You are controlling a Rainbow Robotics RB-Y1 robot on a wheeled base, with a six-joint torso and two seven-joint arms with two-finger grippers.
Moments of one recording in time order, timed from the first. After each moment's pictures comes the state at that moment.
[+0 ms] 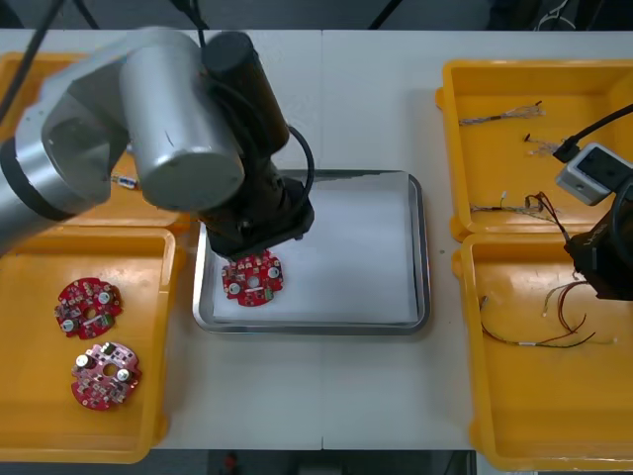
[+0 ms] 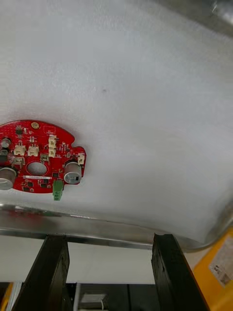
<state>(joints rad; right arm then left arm) -0.21 -0.68 -0.26 -2.43 -0.88 1.92 1.85 -0.99 0.73 -0.76 -1.94 1.03 1.59 0.00</state>
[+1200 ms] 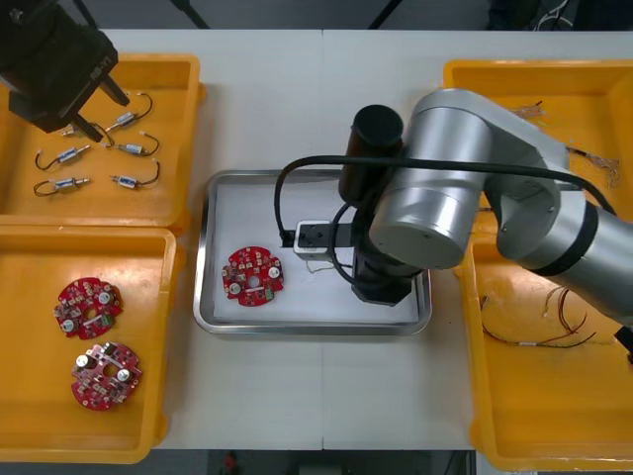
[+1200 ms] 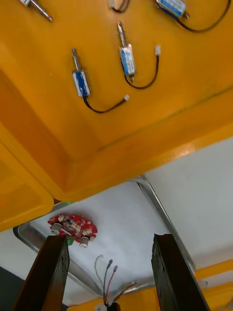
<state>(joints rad) -0.89 -0.55 0.81 -1.93 -0.77 1.76 1.83 -1.06 1.03 -0.41 -1.44 1.28 1.69 0.02</state>
